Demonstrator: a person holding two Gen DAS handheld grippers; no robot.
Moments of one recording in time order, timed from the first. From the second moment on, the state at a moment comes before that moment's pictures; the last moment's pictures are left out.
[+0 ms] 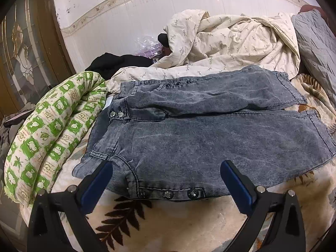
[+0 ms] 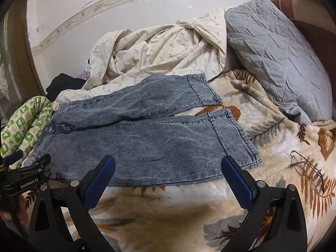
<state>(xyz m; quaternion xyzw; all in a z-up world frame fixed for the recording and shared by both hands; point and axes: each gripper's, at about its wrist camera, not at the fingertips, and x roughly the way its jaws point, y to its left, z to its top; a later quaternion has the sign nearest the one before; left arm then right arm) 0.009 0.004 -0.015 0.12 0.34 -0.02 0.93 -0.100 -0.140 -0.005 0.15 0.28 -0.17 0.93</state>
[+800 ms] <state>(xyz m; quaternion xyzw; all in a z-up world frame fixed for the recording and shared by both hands) 0.010 0.005 -0.011 0.12 0.34 -0.02 0.93 -0.101 -0.146 -0.007 0.16 0.28 -0.17 0.93</state>
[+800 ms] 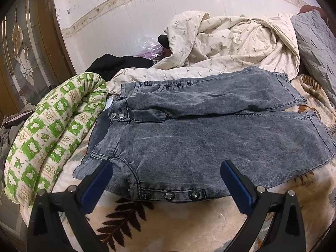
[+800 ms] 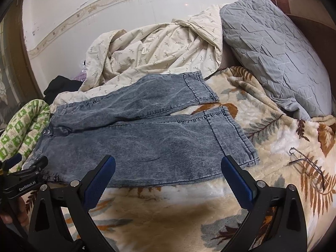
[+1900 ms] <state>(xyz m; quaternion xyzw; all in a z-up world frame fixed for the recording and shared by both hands) 0.016 0.025 -0.067 0.14 0.39 0.03 0.91 -0.095 -0.186 -0.029 0.18 0.29 -0.25 0.91</state>
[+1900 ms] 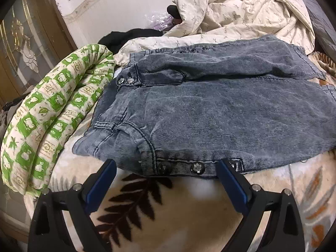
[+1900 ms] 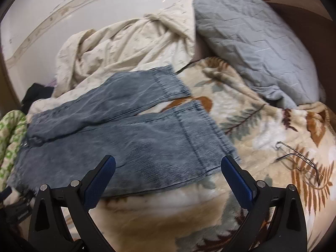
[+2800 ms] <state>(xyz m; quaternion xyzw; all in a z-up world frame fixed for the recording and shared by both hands) 0.173 0.071 0.014 0.17 0.39 0.01 0.90 -0.016 -0.257 0.027 0.17 0.32 -0.17 0.92</state>
